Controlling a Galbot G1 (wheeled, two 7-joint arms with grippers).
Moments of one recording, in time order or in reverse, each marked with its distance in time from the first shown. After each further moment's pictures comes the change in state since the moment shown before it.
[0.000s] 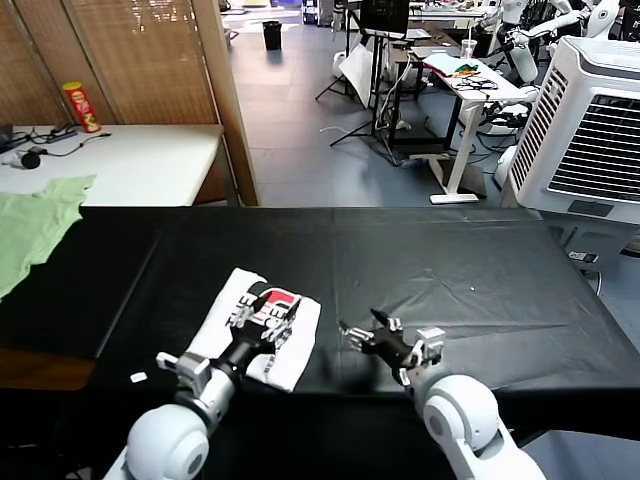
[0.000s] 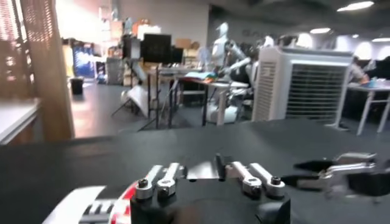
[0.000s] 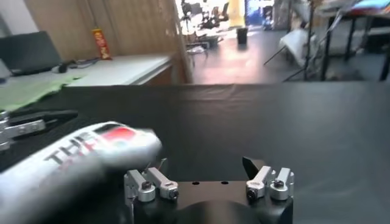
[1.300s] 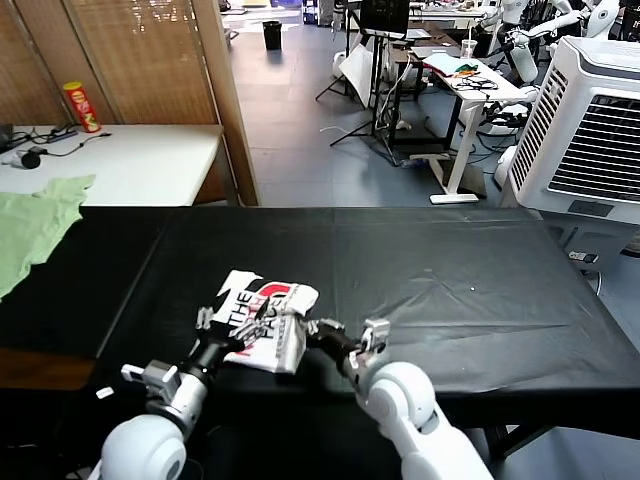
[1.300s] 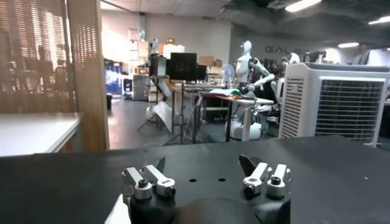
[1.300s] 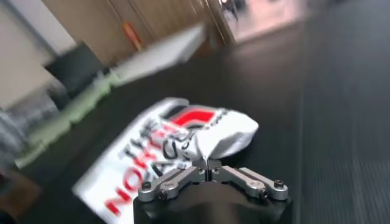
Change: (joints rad) left arm 0.088 -0.007 -0.118 -0.005 0.005 -0.058 -0.036; right arm 0.140 0.129 -0.127 -0.138 0.073 0.037 0.019
